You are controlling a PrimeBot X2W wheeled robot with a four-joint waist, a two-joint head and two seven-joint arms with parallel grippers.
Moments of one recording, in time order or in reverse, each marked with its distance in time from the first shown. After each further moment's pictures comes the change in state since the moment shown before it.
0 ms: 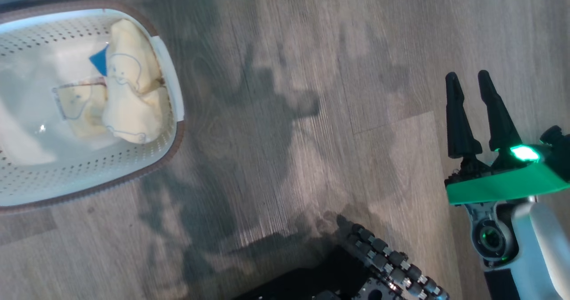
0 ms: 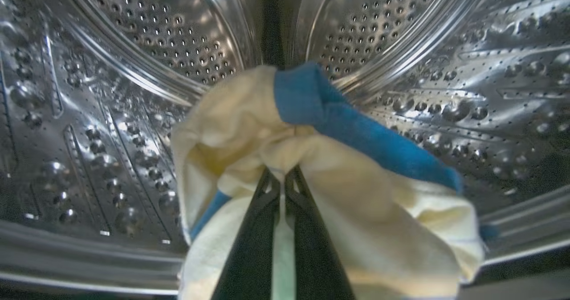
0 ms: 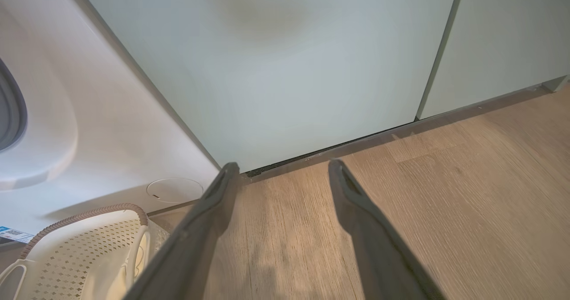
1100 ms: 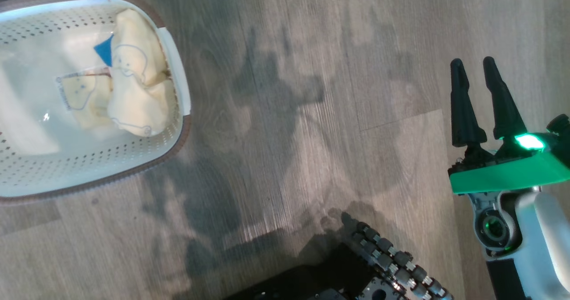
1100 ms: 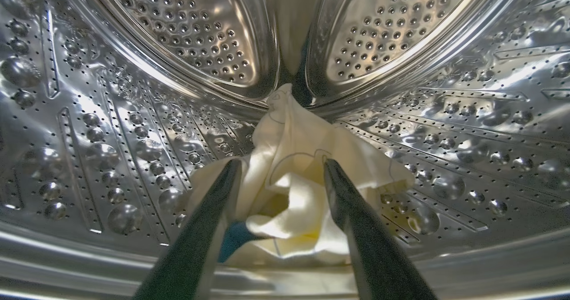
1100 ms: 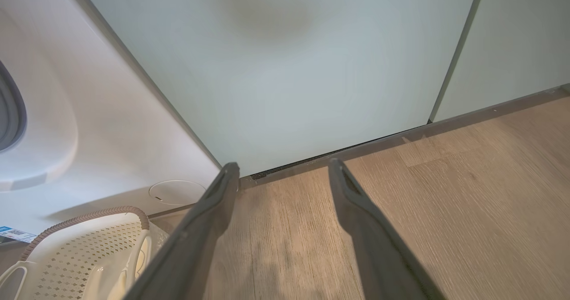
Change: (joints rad) left arm -0.160 -0.057 -0.058 0.310 -0.005 -0.061 -0.204; right arm -0.038 0.002 -0.004 0.007 0.005 0.000 0.000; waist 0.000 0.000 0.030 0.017
